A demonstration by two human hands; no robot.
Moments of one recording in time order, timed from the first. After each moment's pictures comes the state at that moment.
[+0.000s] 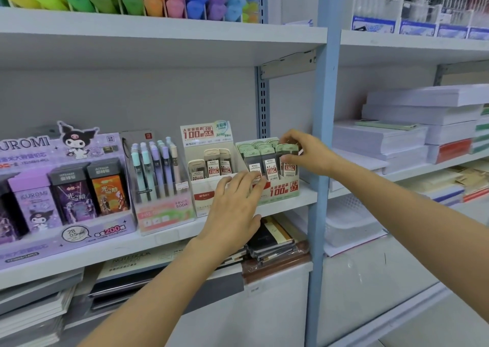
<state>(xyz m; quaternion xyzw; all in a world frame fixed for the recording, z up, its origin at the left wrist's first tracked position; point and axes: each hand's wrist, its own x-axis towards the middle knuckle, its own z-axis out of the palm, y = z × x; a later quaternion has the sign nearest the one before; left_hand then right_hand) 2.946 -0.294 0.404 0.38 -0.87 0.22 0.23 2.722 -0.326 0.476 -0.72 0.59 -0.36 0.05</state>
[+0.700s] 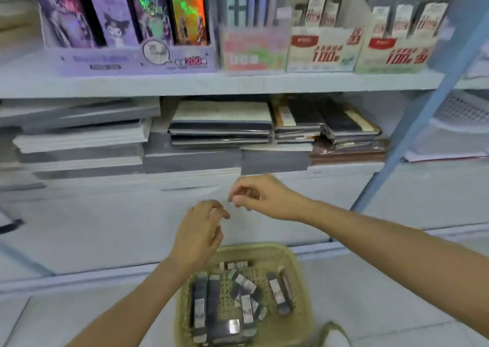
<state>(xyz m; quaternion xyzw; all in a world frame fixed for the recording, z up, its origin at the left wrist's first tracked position) 3.142 -0.204 0.148 0.53 -0.82 -0.03 0.22 2.949 -0.252 0.229 -0.84 0.40 -0.18 0.31</state>
